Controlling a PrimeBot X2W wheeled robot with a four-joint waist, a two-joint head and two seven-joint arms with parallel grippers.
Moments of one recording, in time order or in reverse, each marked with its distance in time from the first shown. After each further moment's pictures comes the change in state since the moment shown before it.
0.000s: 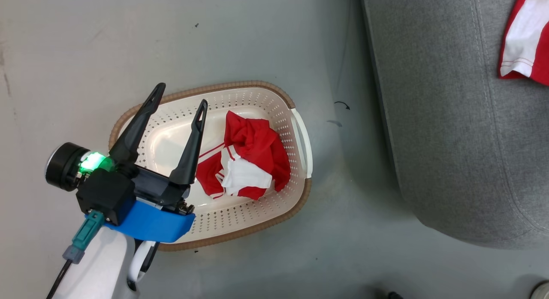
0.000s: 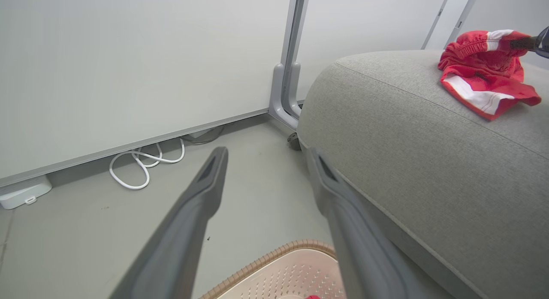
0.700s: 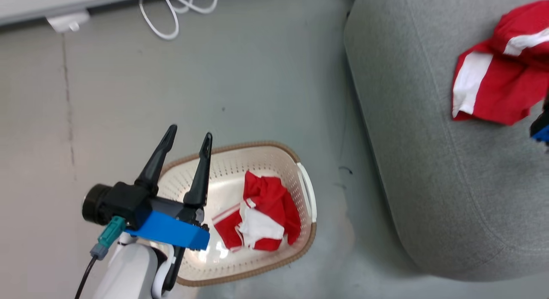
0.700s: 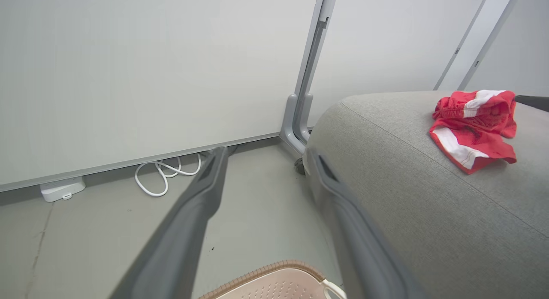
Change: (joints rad) left arm 0.049 -0.110 0.013 0.216 -0.094 0.003 -0.030; right arm 0.196 0.018 0.218 0.132 -0.045 0.000 -0.095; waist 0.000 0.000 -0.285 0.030
